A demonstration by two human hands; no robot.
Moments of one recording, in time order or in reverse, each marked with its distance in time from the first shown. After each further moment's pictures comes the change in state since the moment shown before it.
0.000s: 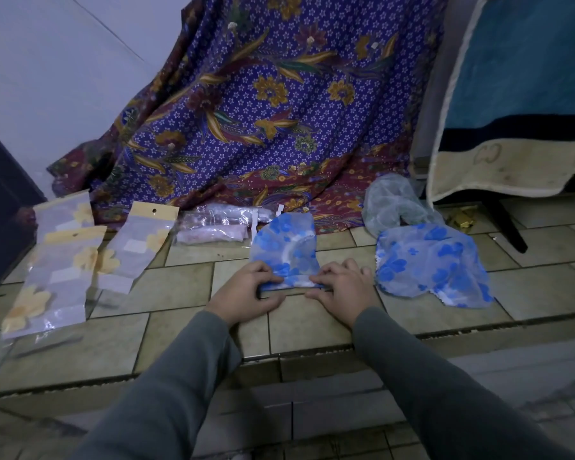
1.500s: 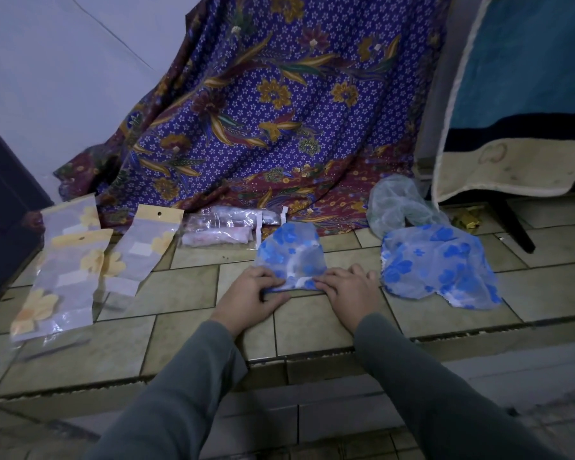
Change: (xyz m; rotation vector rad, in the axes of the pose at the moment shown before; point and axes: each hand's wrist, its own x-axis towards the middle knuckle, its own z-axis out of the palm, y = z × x) left_hand -0.006 -0.003 0.006 0.031 0.123 -0.037; right_hand -0.002 -0.002 0.011 -0.053 0.126 0.035
